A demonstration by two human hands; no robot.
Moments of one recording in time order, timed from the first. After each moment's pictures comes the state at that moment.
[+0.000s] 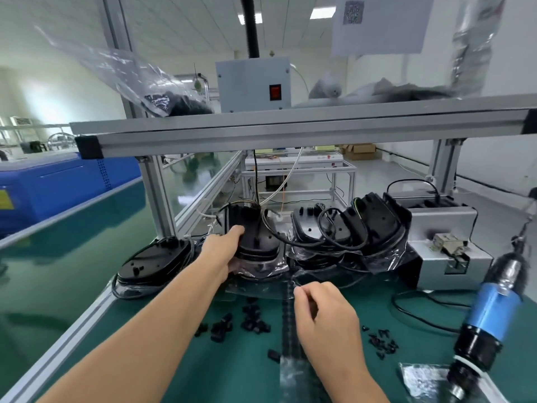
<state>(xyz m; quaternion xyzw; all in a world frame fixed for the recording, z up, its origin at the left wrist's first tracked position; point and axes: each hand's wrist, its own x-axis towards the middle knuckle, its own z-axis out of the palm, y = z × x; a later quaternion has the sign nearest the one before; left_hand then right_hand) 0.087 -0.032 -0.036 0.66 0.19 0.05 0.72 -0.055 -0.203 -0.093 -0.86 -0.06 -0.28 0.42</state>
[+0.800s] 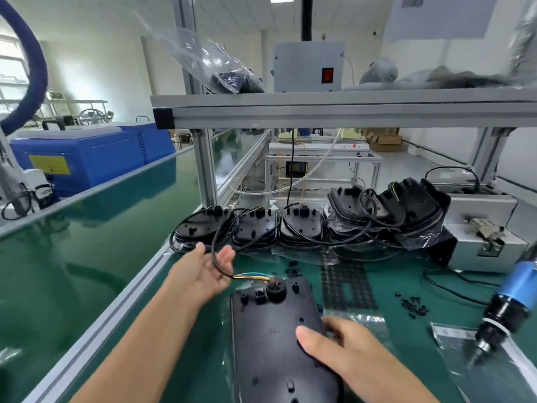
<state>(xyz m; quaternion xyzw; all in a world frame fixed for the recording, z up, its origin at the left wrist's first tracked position) -0.059 0.068 -0.051 0.39 0.23 -0.02 0.89 -0.149 -0.178 -0.072 -0.76 -0.08 0.17 0.62</state>
